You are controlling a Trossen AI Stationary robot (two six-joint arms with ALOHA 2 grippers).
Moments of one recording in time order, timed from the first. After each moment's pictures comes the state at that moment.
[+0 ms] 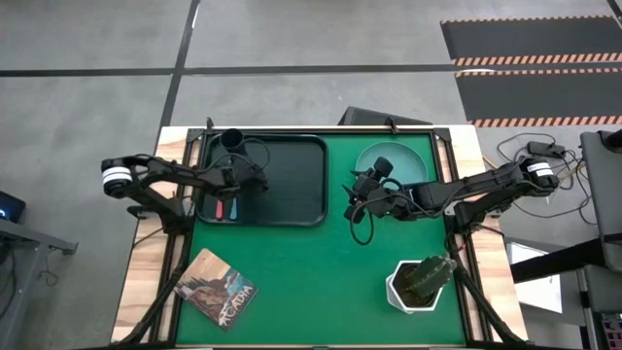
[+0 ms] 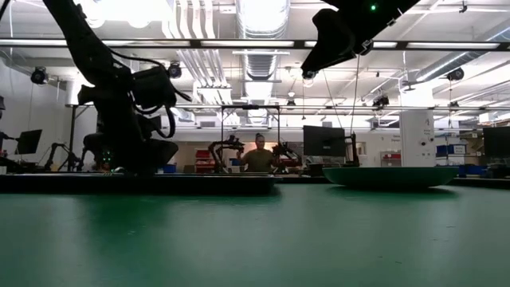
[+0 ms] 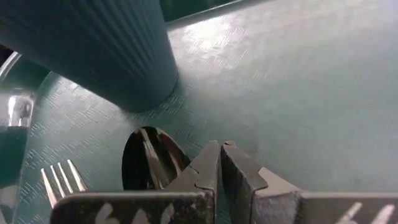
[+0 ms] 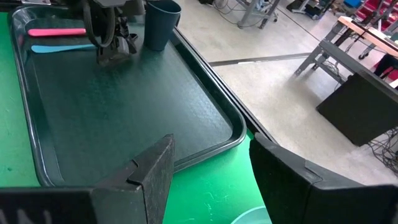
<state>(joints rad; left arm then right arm) 0.38 1.45 0.51 -0.14 -0.70 -0.72 0.13 1.36 0.93 -0.18 0.76 0.09</state>
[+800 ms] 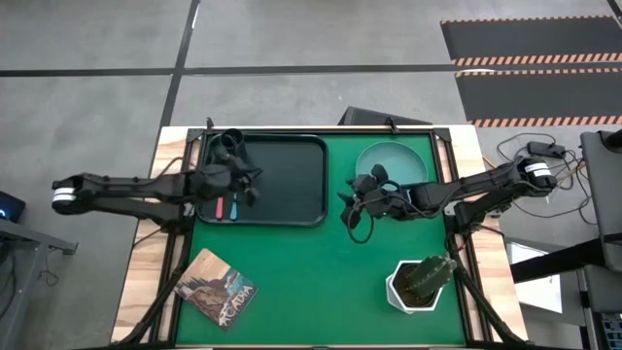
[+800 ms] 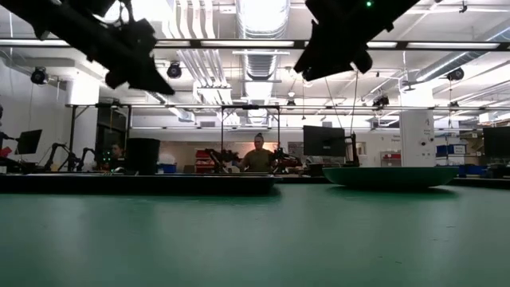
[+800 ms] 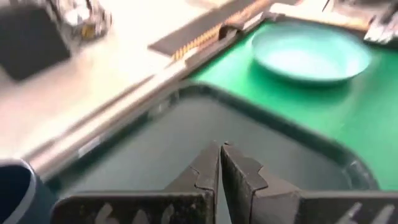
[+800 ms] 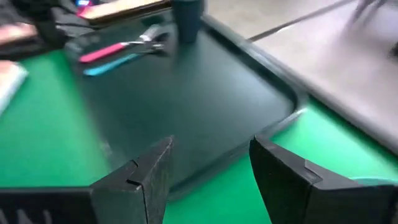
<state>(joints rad) 0.14 0.84 0.51 -0.13 -0.50 -0.22 0.12 1.38 0.94 -0.19 0.60 0.40</state>
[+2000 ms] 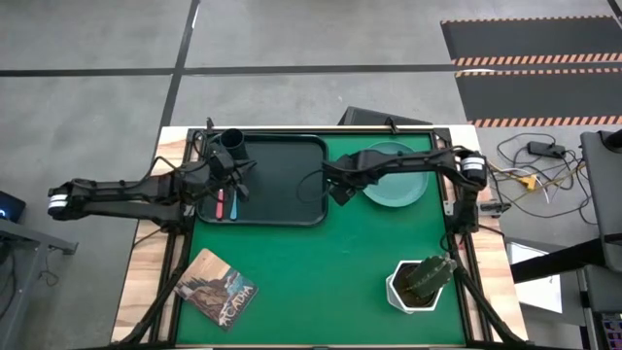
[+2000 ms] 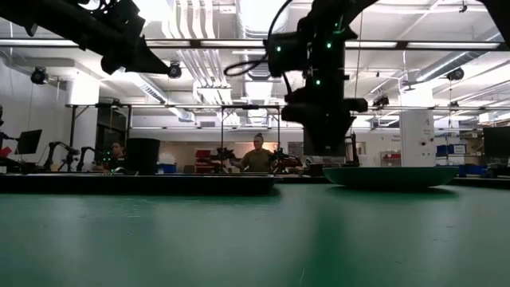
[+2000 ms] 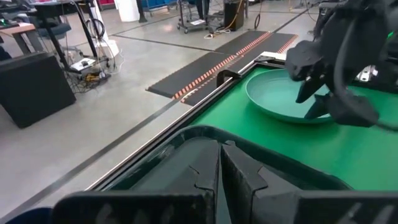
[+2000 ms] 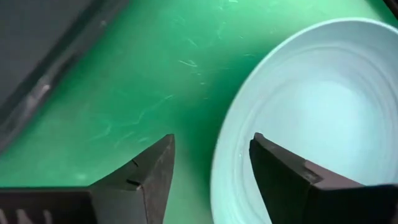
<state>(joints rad) 0.14 0.67 0.48 -0.04 -0.51 -0.07 -0.21 1.90 1.43 -1.04 0.31 0.68</state>
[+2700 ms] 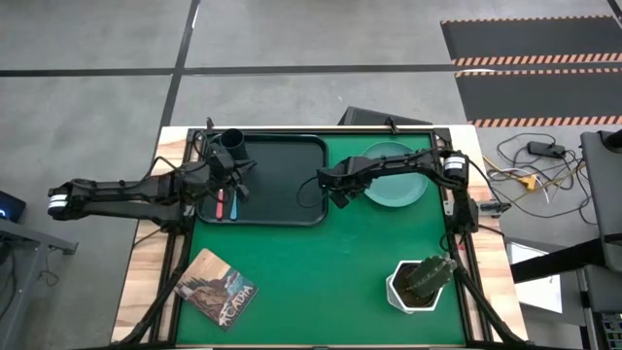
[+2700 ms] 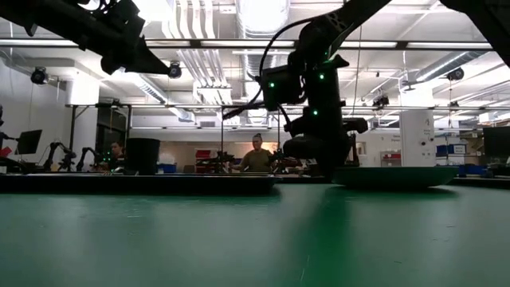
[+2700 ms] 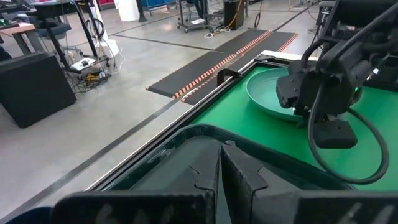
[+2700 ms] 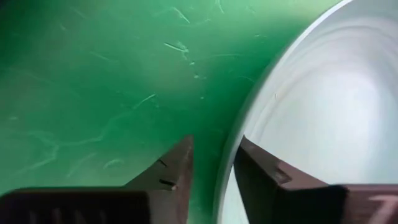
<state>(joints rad) 0.14 0.67 0.48 -0.05 -0.51 -0.07 -0.22 2.04 1.42 -1.03 0.34 0.70</state>
